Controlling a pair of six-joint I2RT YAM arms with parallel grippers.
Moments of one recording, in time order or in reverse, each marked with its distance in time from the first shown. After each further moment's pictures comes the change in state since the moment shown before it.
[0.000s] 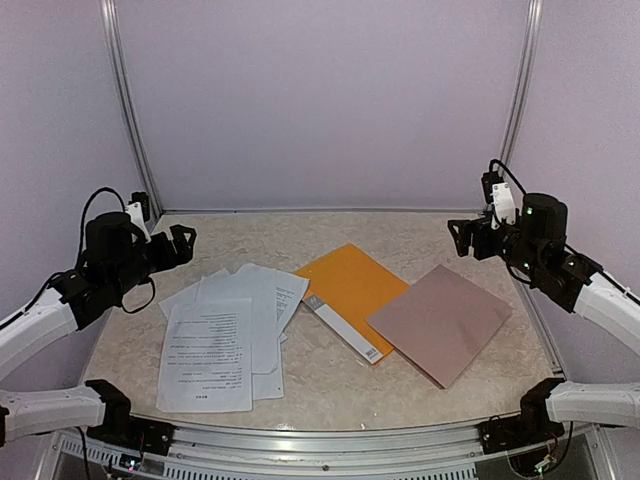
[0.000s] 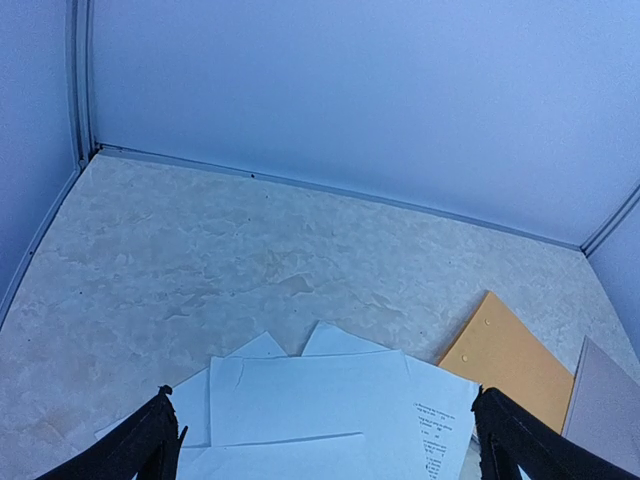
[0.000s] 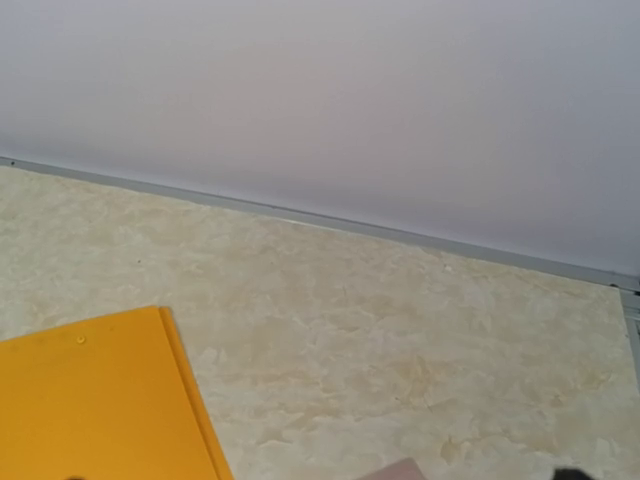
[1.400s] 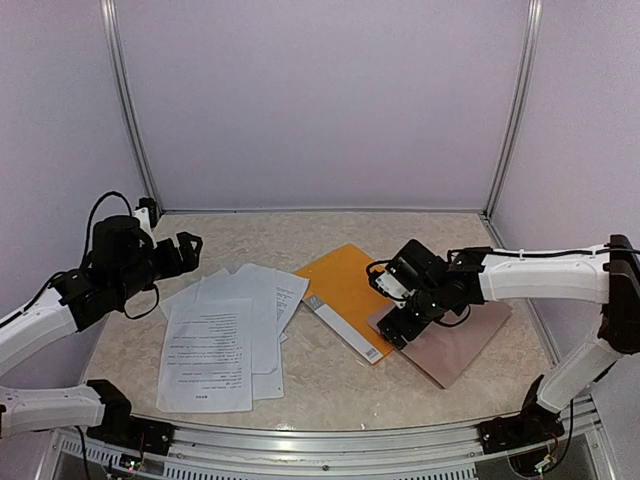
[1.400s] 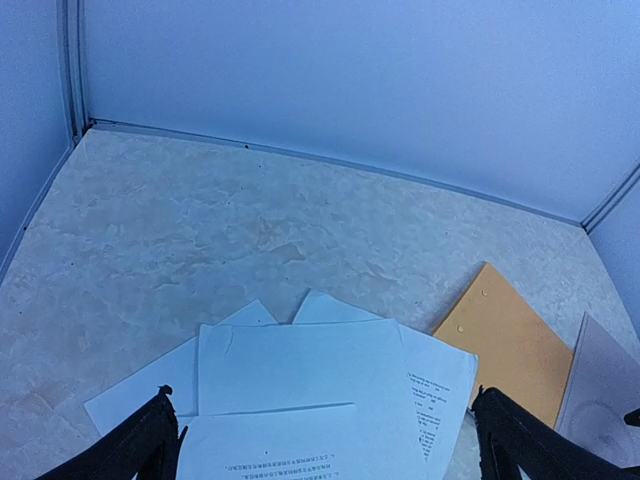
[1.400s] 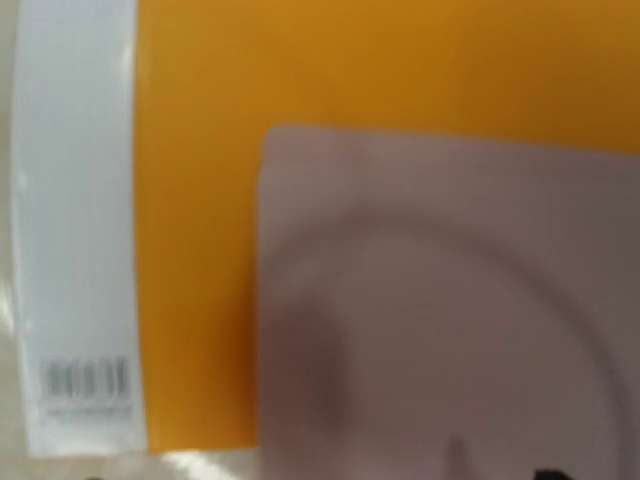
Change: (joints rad) left arm -0.085 0.000 0.014 -0.082 -0.056 -0.040; right arm 0.466 0.578 0.225 -0.529 0.030 0.100
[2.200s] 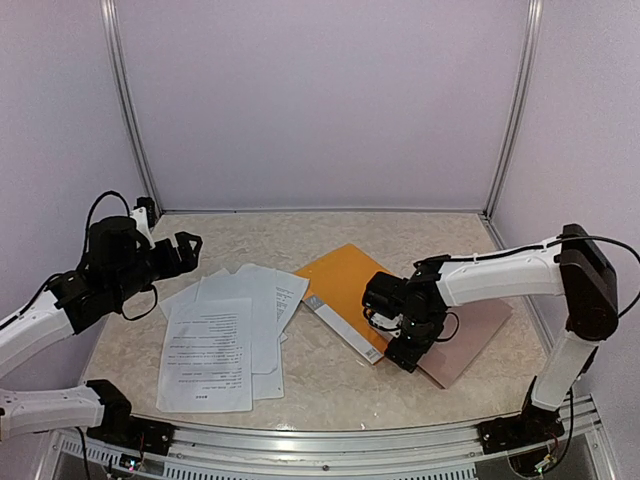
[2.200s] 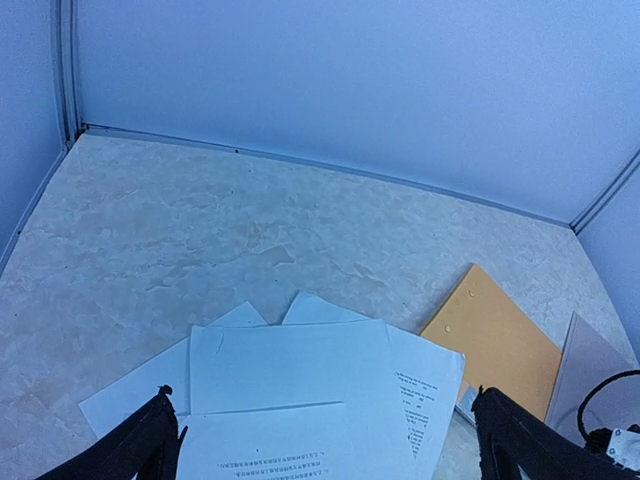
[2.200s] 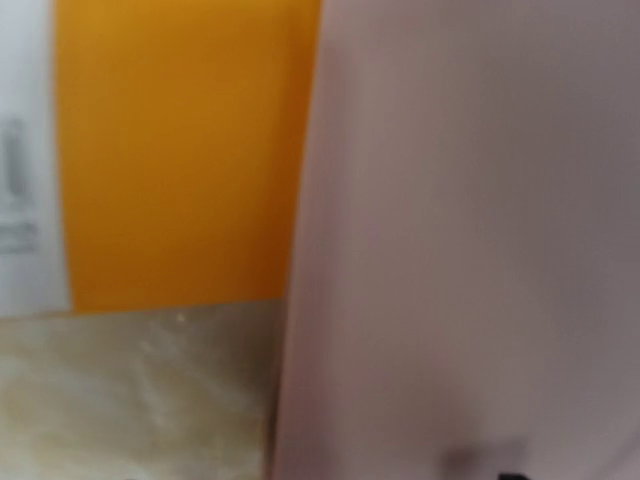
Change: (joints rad) left arm -0.015 -0.027 0.000 -0.011 0.002 -0.004; right arm 0.078 0.218 0.107 -0.313 0.047 0.037
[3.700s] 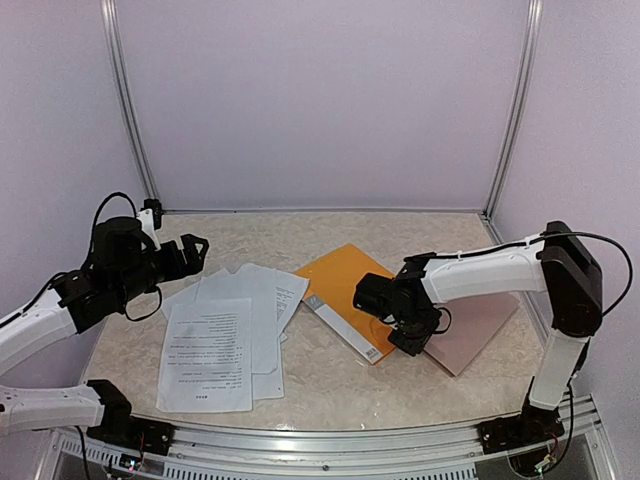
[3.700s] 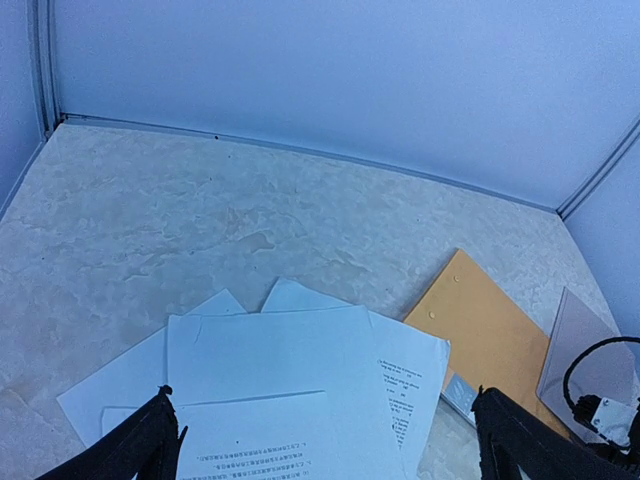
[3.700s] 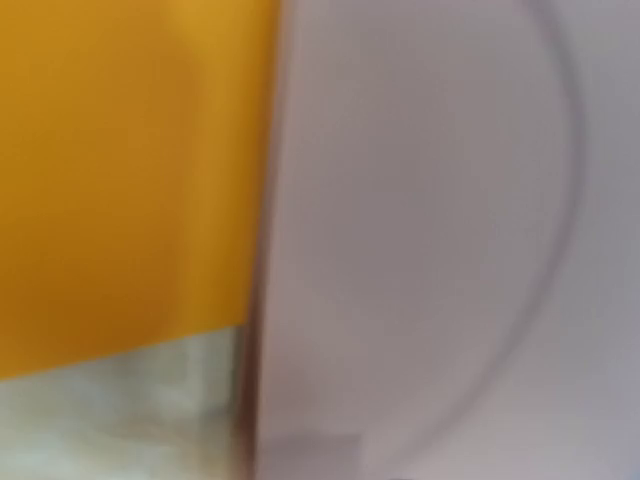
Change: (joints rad) left arm -0.023 0.020 -0.001 0.008 0.031 -0.026; right arm 0.006 0.097 0.089 -0.093 0.258 0.023
